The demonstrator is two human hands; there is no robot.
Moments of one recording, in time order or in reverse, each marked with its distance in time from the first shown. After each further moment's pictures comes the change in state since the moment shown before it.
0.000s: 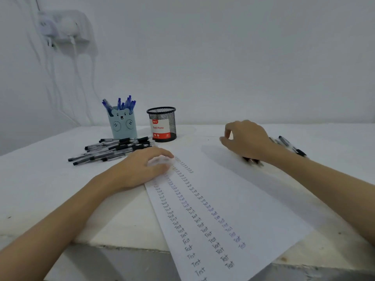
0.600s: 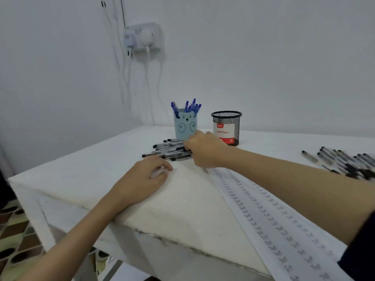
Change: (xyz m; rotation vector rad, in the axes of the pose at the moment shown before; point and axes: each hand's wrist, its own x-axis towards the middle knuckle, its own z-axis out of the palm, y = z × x) left_hand -0.081 -0.088 -0.047 0.107 0.285 -0.155; right_hand 0.055 -0.208 0.054 -0.130 -0.143 -0.634
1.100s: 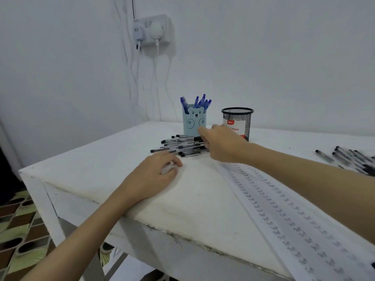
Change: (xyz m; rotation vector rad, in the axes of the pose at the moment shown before) left_hand -0.003 0.001 -0.003 0.023 -0.010 0.006; right_hand -0.007 0.006 -0.003 0.146 0.089 0.056
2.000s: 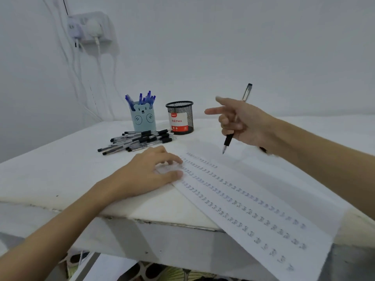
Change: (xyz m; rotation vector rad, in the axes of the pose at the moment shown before) left_hand 0.007 0.096 0.032 -0.006 -0.247 0.184; right_hand -0.131 0.073 -0.084 1.662 0.154 0.698
